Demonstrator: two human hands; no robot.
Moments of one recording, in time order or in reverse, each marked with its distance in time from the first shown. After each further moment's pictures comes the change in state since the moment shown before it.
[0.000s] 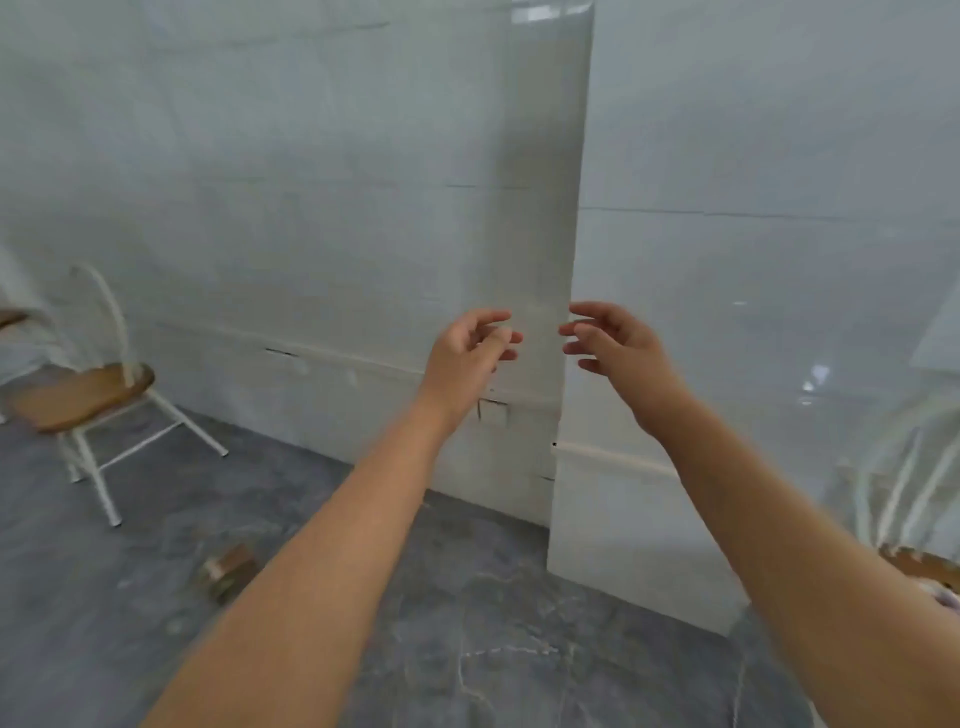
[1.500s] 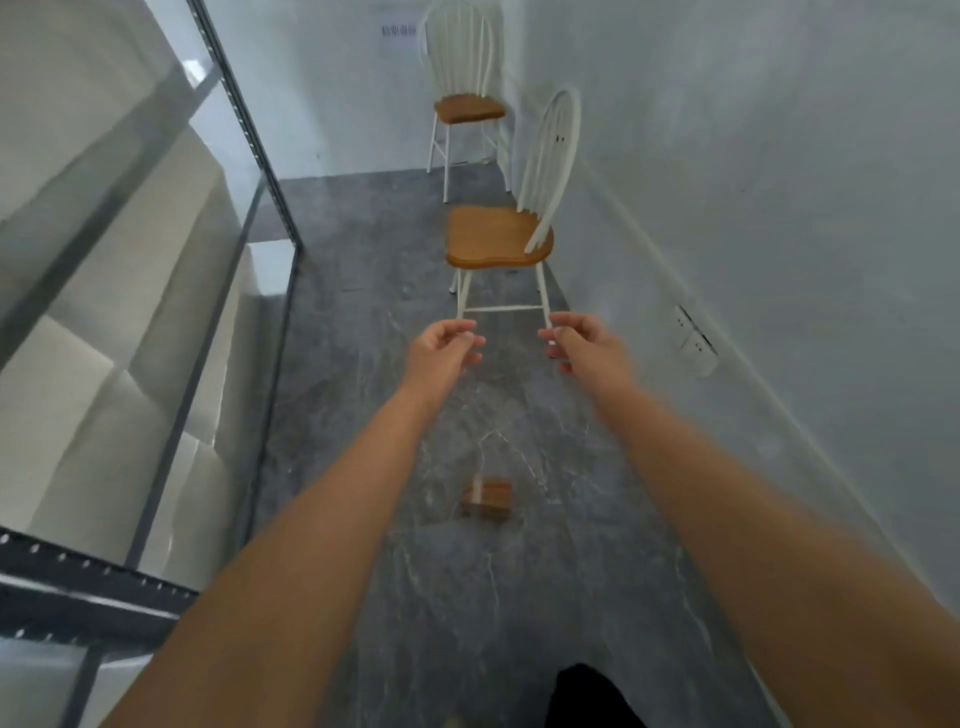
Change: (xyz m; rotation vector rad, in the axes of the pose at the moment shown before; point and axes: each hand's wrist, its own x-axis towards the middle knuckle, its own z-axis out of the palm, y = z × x) left_hand 0.185 -0.292 -0.657 0.036 1.122 -0.494; right_hand 0.322 0.160 0.795 0.058 -0.906 0.278
